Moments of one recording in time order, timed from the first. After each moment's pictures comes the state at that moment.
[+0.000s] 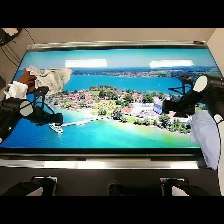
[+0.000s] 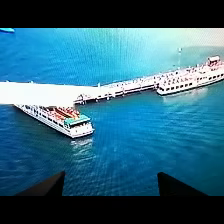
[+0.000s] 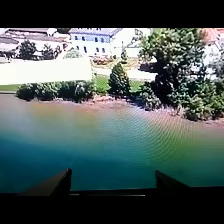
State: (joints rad) left arm -0.16 -1.12 1.01 1.60 -1.24 -1.73; right arm -0.05 -1.32 1.31 -1.44 1.43 1.66
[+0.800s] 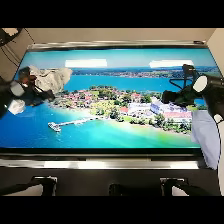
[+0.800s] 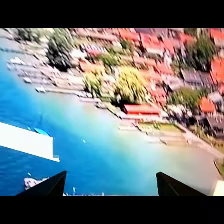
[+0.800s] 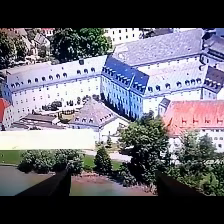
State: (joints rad) left arm 0.06 -1.38 1.32 1.55 -1.07 -1.83; right arm -0.05 -1.32 1.31 -1.44 1.16 1.62
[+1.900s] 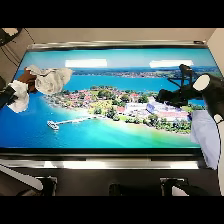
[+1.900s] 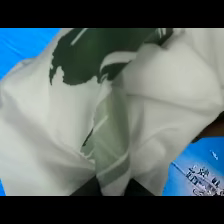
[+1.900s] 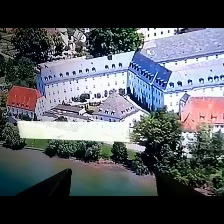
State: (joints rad) left arm 0.62 -1.99 1.90 1.26 -1.08 -1.66; right arm -0.05 -1.32 1.31 -1.28 1.19 1.60
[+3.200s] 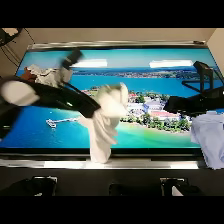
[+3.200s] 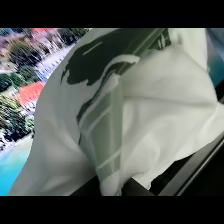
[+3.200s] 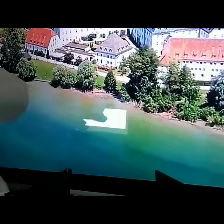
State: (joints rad) left arm -0.58 -1.21 1.43 1.16 -1.22 -1.40; right arm -0.05 -1.02 1.31 -1.29 1.50 1.60
